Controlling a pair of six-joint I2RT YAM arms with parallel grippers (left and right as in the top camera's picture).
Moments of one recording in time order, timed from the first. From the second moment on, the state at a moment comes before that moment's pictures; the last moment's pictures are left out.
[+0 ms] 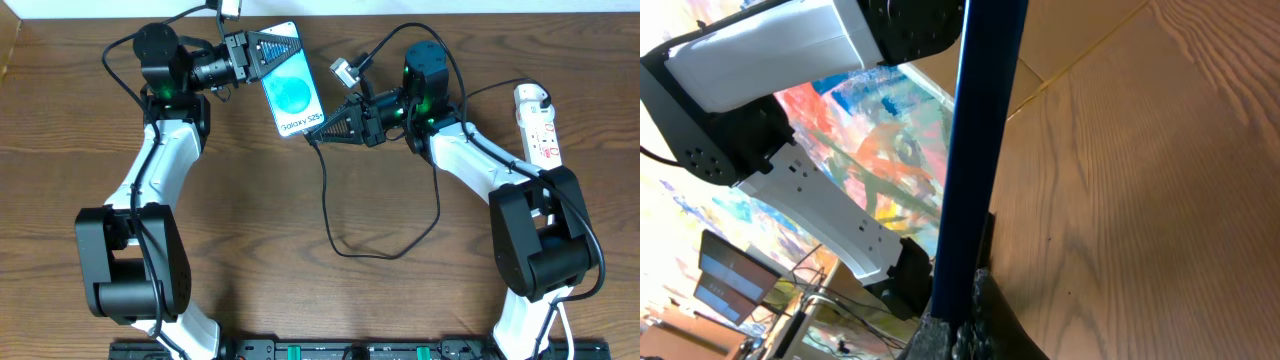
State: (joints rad) left arm 0.01 1.82 1.27 0.74 1.33 -1.20; right arm 0.37 1.99 1.29 0.58 -1.55 0.70
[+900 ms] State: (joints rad) left arm 0.35 1.82 1.27 0.73 1.26 -1.44; right arm 0.38 1.99 1.30 0.12 -1.27 0.69
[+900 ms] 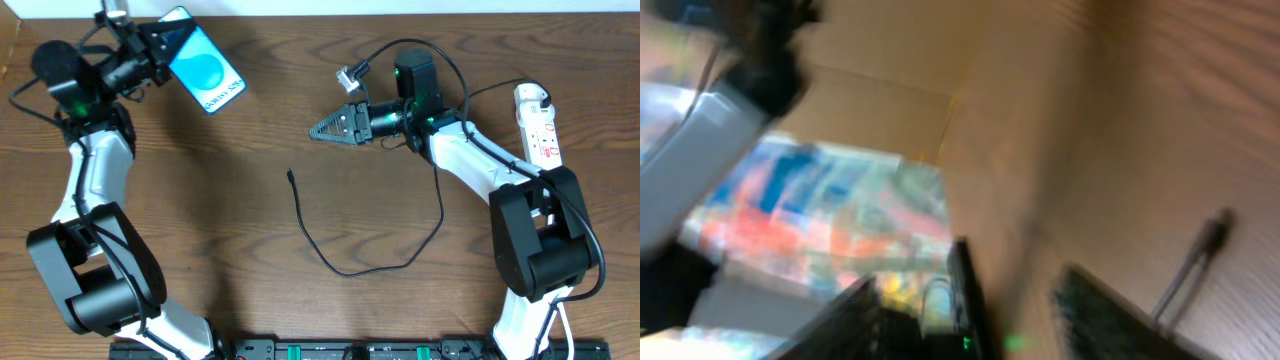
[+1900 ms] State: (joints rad) left arm 0.46 1.82 1.27 0.73 1.38 -1.48; right arm 0.76 2.06 1.51 -0.57 -0.12 0.53
